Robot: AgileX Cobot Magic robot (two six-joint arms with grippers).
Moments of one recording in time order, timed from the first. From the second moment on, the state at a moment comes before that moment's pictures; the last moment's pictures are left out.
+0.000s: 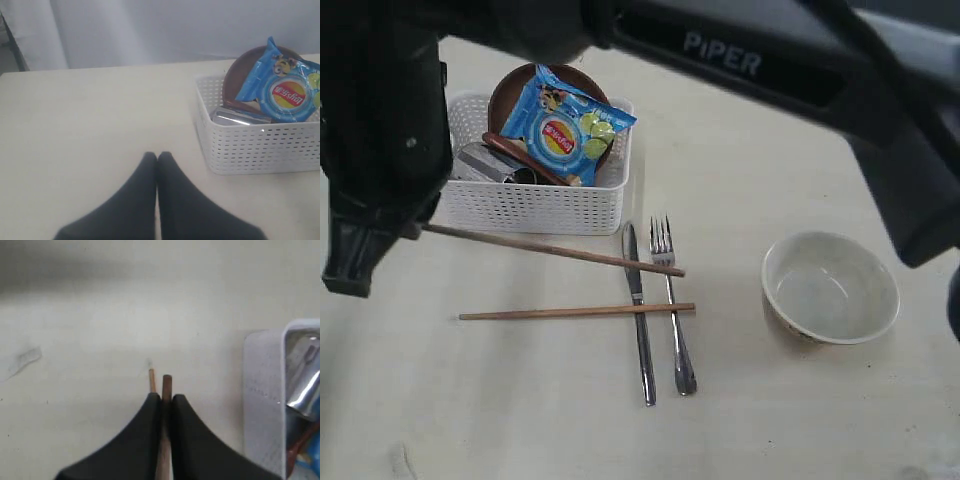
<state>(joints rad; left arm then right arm) -0.11 0.00 0.00 0.05 0.33 -0.04 1.13 2.10 -2.01 0.02 1.22 -0.43</state>
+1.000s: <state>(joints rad) -0.11 0.00 0.00 0.05 0.33 -0.04 1.13 2.23 -1.85 0.06 1.05 -0.56</state>
